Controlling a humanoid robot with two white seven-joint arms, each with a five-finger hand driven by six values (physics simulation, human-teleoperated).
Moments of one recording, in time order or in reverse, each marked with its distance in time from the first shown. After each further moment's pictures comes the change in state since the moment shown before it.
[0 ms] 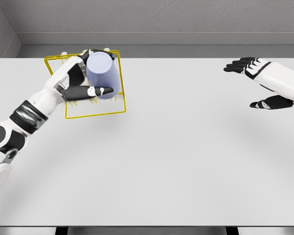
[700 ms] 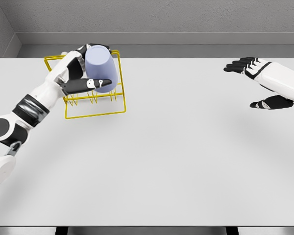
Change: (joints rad) left arm -0.043 -0.042 -0.002 0.085 -0.003 0.006 -0.001; right arm 0.000 0.000 0.000 0.000 0.000 0.000 0.000
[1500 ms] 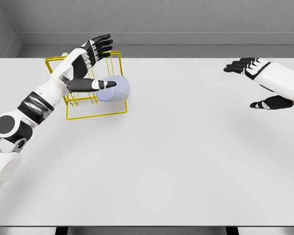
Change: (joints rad) left arm -0.025 -0.026 -0.012 0.013 -0.014 0.006 0.001; right arm 0.002 0.000 0.000 0.001 0.000 0.000 0.000
